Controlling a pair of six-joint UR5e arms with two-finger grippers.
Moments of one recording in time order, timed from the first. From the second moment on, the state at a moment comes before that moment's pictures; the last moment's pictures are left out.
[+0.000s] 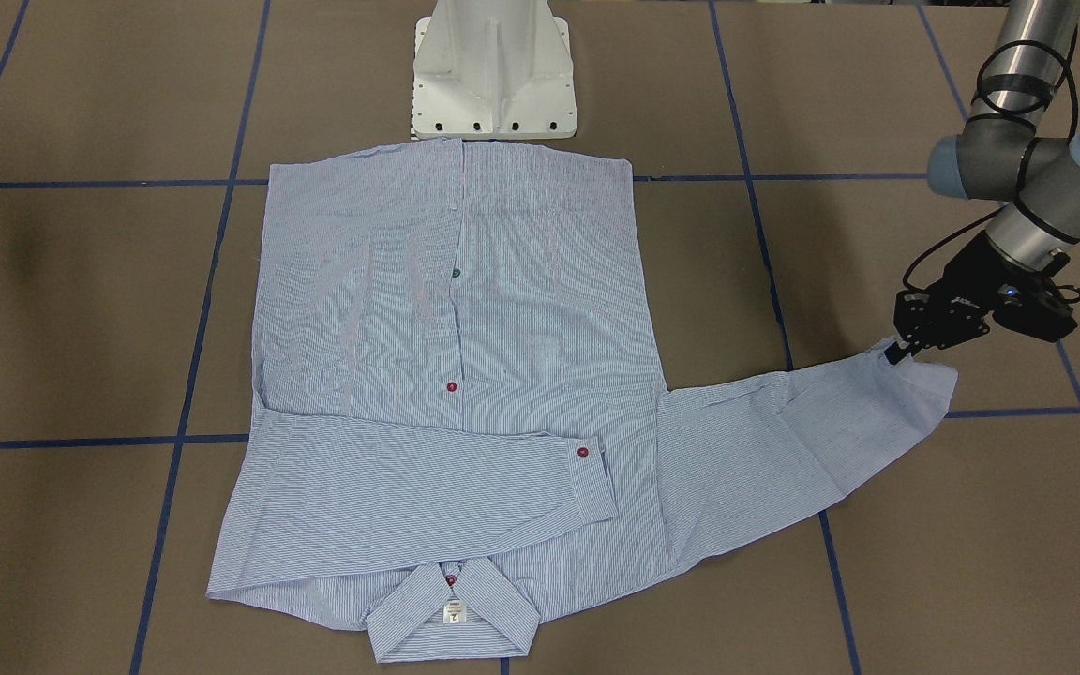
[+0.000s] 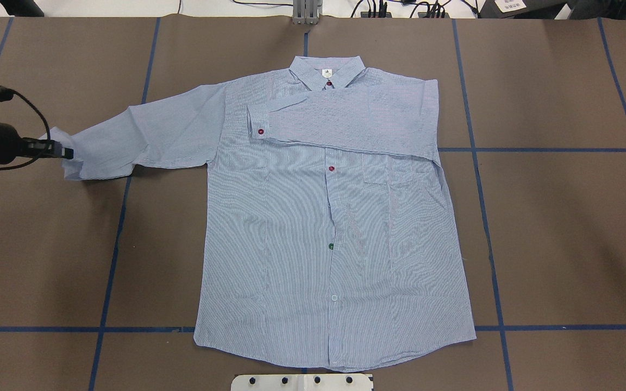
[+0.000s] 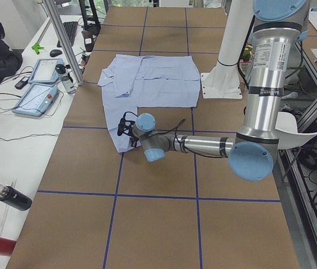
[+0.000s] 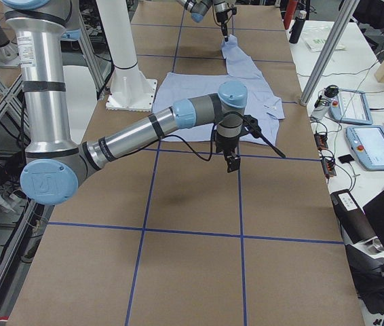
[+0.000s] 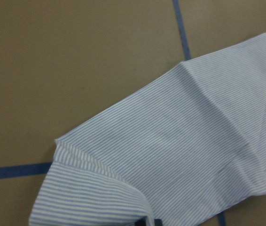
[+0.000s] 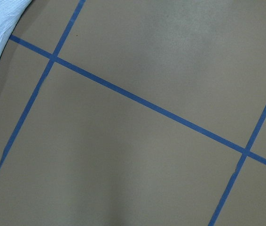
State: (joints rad) left arm -0.99 -1.72 -1.50 -2.56 -2.15 -1.00; right arm 1.38 -1.51 1.98 -1.80 2.31 -0.15
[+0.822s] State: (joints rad) left arm -0.89 -2.31 -1.58 -1.88 -2.13 -1.13; right arm 1.38 -1.52 1.98 -1.80 2.31 -0.15
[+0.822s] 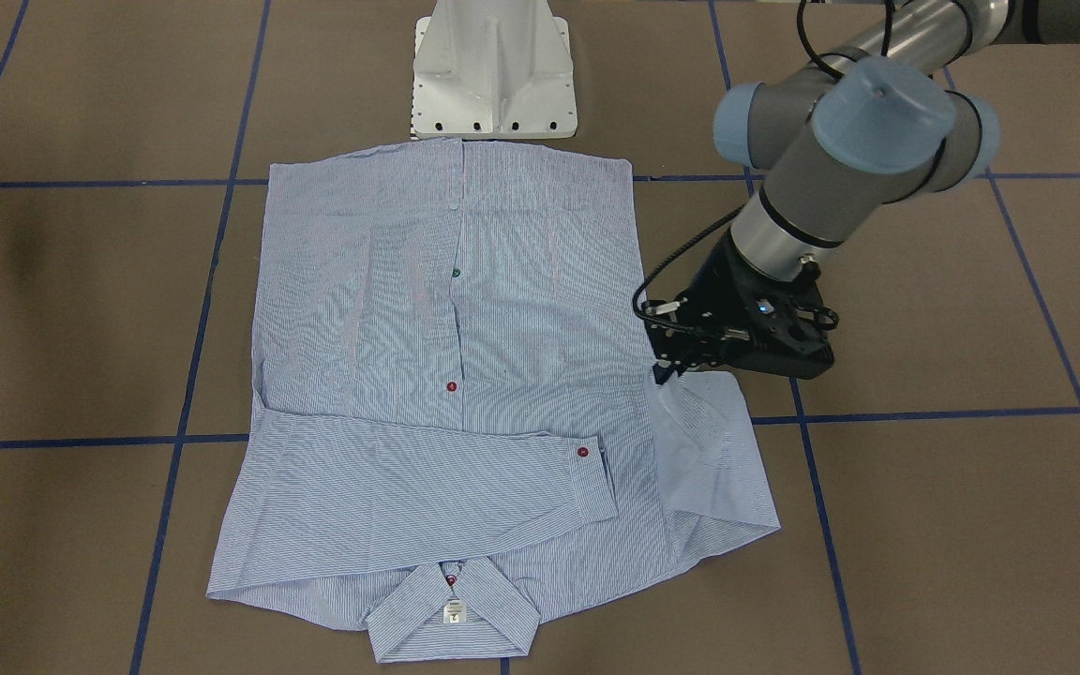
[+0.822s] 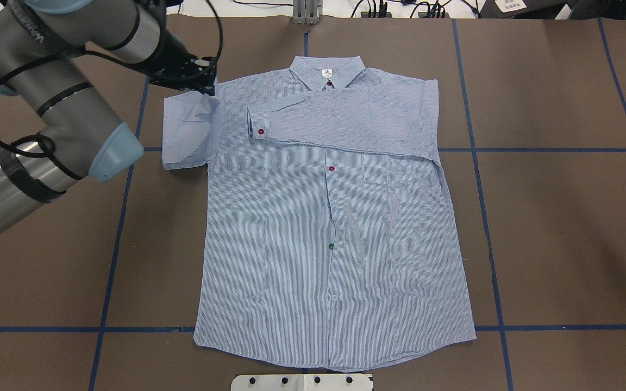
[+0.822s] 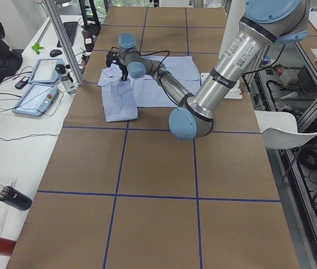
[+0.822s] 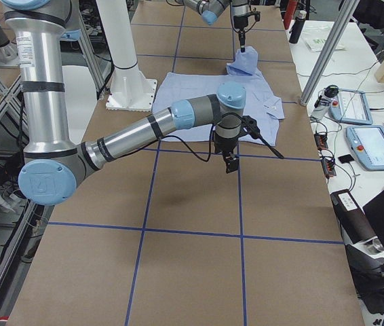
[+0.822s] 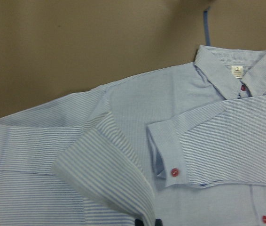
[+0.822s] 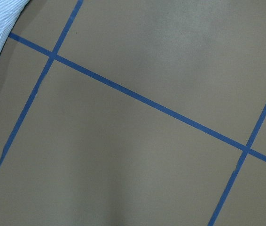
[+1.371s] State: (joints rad) left arm -0.84 -2.54 -1.50 -1.82 -2.06 -1.37; right arm 1.38 -1.52 1.98 -1.80 2.31 -0.15
